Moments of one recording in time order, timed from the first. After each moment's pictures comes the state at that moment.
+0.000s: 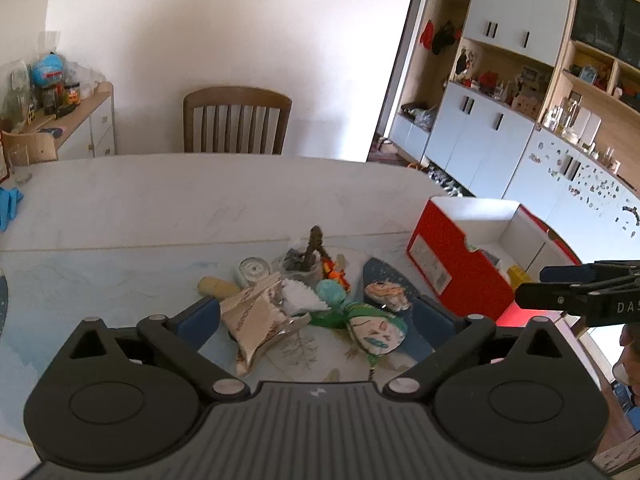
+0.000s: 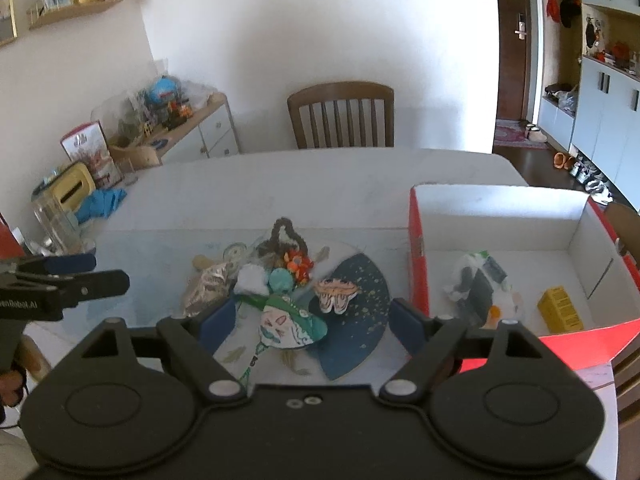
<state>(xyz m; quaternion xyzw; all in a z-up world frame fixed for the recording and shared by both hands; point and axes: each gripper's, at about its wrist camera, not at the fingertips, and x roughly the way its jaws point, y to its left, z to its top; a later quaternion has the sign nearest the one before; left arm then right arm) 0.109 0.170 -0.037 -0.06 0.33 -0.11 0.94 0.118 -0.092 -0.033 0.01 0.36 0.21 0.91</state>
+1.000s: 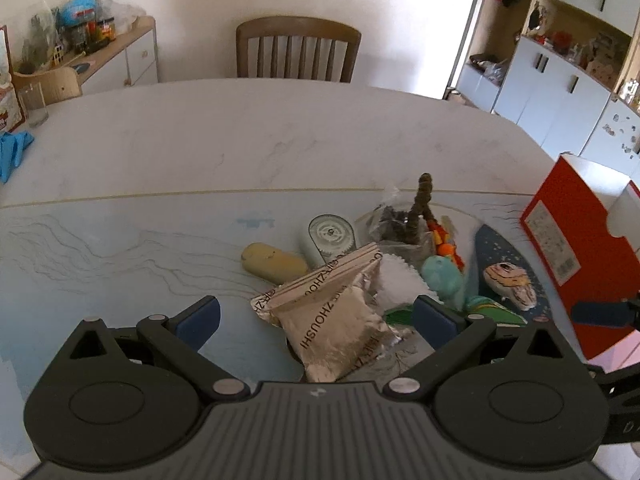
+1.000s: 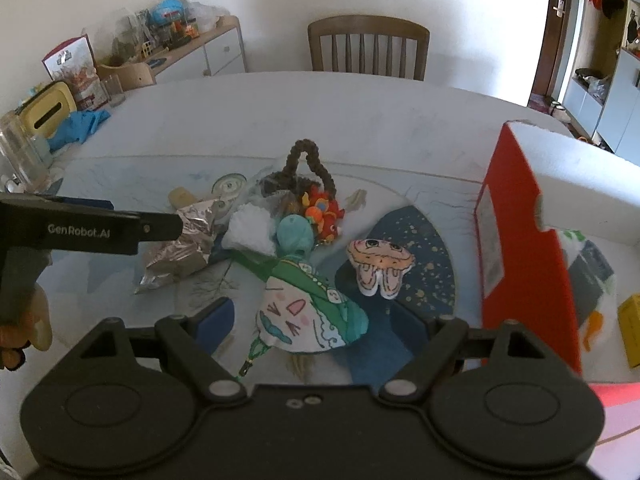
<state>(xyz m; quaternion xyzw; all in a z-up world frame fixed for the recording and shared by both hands) 0.213 0.188 -0.123 -0.05 0.42 -0.02 0.91 0.181 -0.019 -0.118 -0.06 0.44 0.22 0.87</state>
